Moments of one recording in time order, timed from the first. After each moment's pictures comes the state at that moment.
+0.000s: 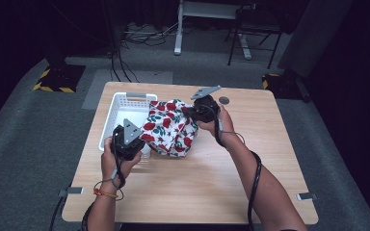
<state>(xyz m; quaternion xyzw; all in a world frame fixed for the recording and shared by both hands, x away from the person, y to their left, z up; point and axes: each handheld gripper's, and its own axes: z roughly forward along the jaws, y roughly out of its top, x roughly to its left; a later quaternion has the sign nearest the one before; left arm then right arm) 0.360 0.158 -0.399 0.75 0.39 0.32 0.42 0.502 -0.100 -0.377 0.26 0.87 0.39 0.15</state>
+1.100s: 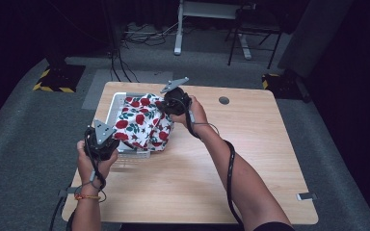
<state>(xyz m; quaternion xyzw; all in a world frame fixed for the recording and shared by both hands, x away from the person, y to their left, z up) 0.355 0.217 -0.405 0.71 0.46 0.36 0.39 0.518 -0.015 -0.369 0.21 0.88 0.39 0.15</state>
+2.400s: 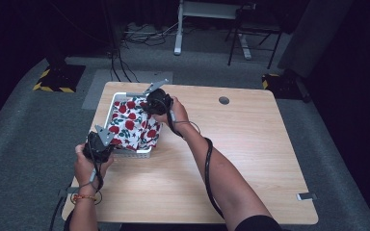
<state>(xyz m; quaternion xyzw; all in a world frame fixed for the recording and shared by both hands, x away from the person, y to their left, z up) 0.370 0.229 -0.449 0.73 0.48 0.39 0.28 0.544 0.039 -0.404 0.21 0.89 0.39 0.14</state>
